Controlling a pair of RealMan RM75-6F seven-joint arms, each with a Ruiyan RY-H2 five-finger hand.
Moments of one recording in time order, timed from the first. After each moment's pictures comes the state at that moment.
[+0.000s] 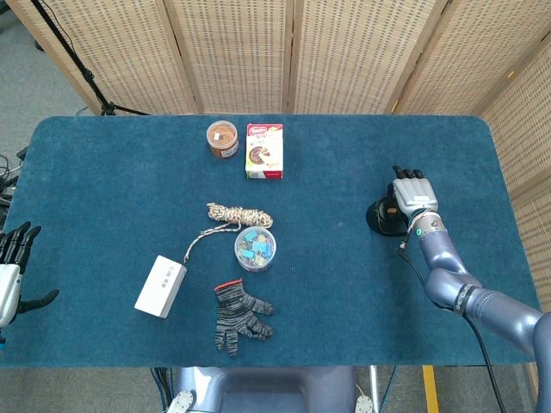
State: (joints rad) left arm -0.11 -1.08 -0.08 -1.68 1.41 1.44 0.03; right arm 0.96 -1.37 0.12 -1.13 -0.52 0.60 -0.46
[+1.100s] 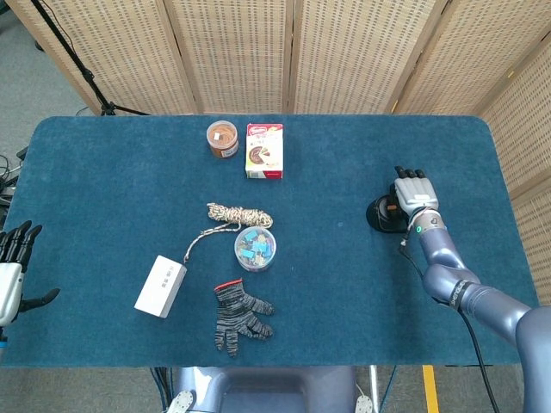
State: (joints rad) left arm -0.12 -1.09 -0.08 -1.68 1.40 1.44 0.06; right arm 0.98 -1.43 0.08 -1.02 -0.51 0.55 -0.42
